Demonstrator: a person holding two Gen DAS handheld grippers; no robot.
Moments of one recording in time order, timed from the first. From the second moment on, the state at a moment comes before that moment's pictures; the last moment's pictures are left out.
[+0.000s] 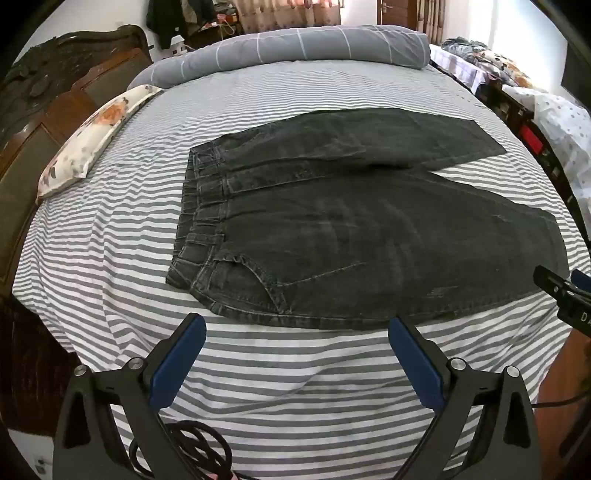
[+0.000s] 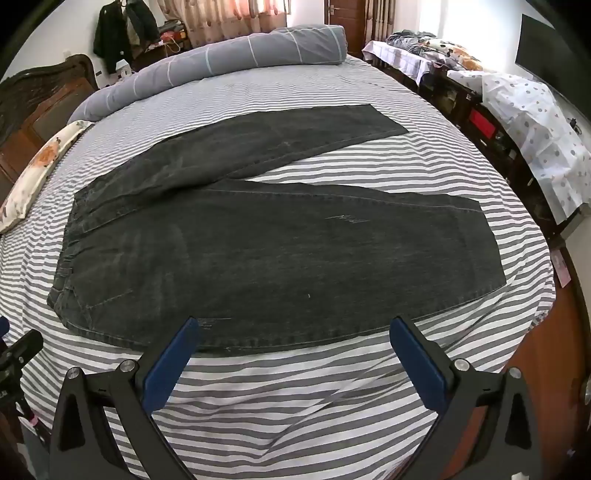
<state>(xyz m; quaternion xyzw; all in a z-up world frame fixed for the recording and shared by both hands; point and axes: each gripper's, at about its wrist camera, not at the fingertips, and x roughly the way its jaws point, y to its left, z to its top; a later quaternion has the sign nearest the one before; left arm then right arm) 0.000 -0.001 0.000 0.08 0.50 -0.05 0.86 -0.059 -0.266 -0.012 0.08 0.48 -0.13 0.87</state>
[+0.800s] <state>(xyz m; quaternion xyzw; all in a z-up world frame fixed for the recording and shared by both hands) -0.001 0.010 -0.007 0.06 0.50 -0.05 0.86 -0.057 -0.262 -0.014 0.08 0.48 -0.12 0.87</state>
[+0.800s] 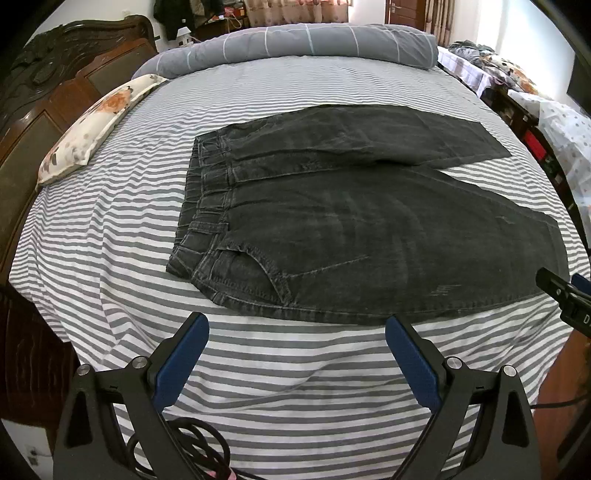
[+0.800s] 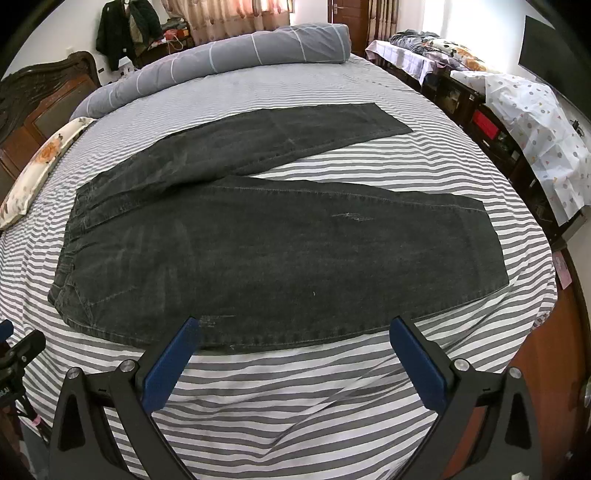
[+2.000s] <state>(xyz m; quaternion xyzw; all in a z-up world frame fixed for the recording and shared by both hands) 0.003 0.014 -0.035 0.06 0.54 -0.04 0.84 -0.052 -0.260 -0.049 0.09 0.53 -0.12 0.83</state>
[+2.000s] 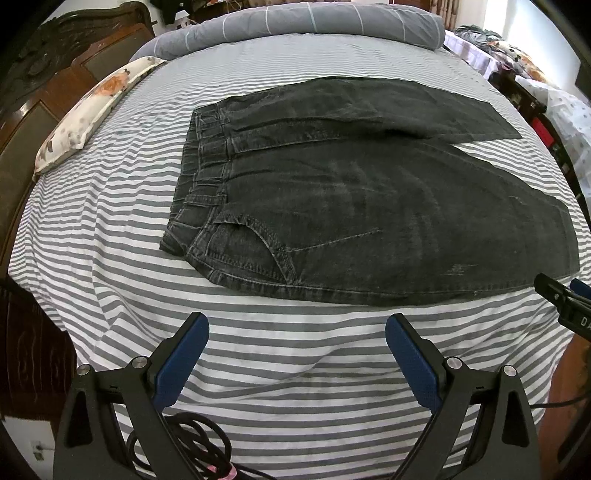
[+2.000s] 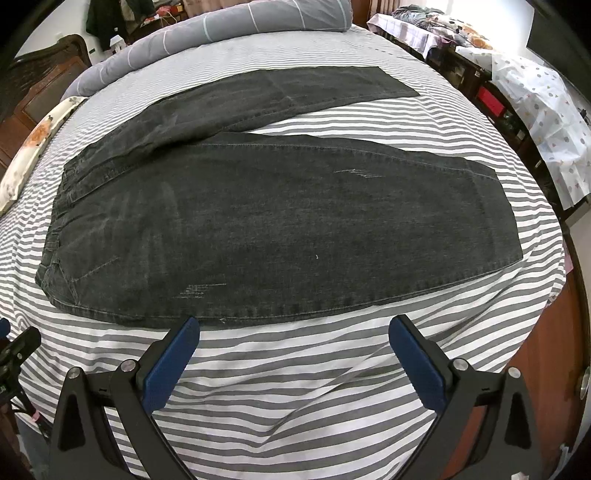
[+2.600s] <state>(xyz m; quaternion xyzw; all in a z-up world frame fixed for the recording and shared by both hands) 0.003 0.015 -0.038 0.06 0.54 -0.04 0.84 -0.051 -0.259 -0.050 0.09 0.54 -0.11 0.83</state>
